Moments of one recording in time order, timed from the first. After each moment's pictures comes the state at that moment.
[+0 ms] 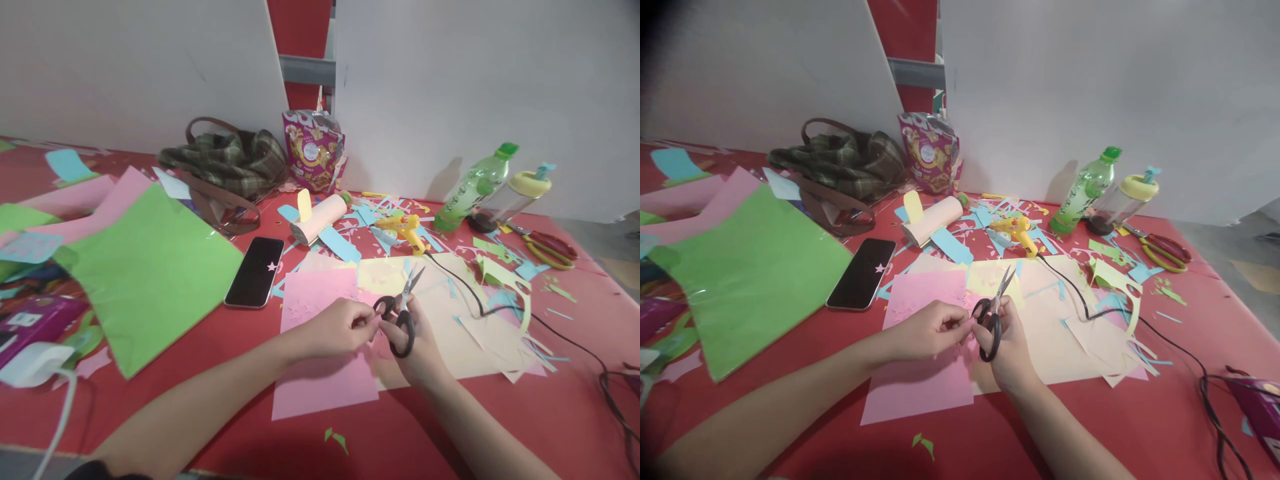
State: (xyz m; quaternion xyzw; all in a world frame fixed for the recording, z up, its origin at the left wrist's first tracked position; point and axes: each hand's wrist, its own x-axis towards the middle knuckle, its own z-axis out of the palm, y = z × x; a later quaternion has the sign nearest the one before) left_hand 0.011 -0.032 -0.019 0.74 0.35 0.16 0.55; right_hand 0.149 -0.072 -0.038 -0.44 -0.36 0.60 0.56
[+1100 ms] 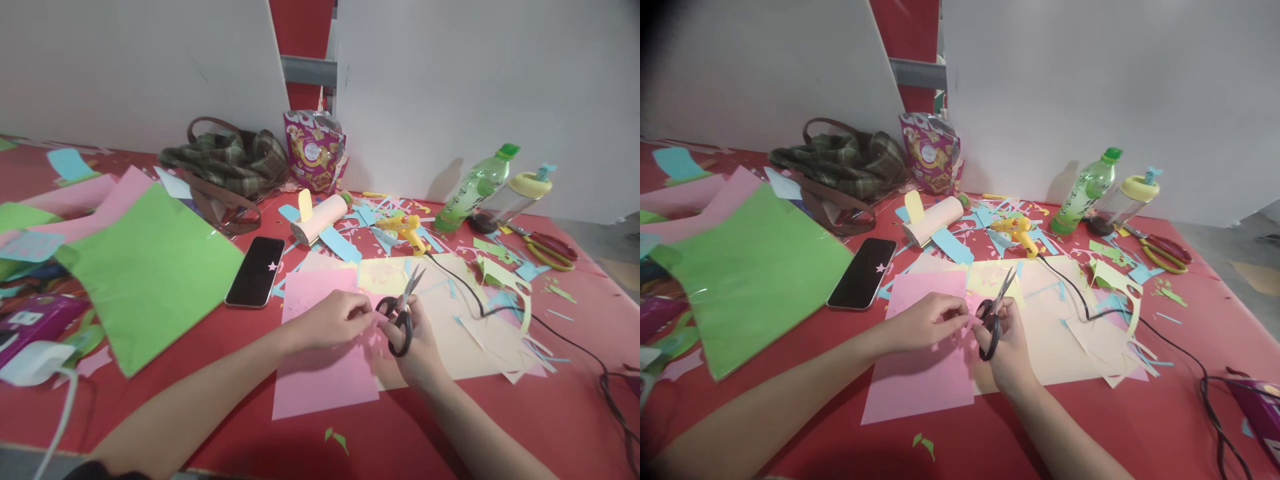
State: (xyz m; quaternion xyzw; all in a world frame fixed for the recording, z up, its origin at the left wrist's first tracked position) left_hand 0.006 -0.025 -0.012 0.76 0.37 0.19 0.50; right_hand 0.149 -0.074 -0.041 -0.49 -0.36 0.56 0.56
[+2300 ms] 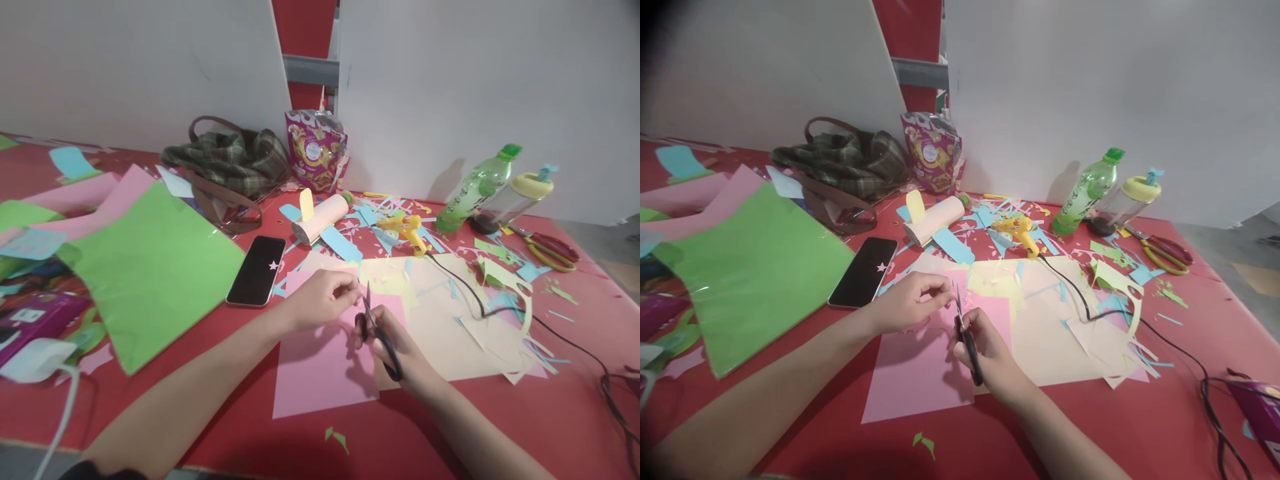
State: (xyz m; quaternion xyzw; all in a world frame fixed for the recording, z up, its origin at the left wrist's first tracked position) left_hand -0.011 -0.007 0.007 0.79 0.39 0.19 0.44; right_hand 0.148 -0.080 -0.037 -0.36 -0.47 0.70 0.41
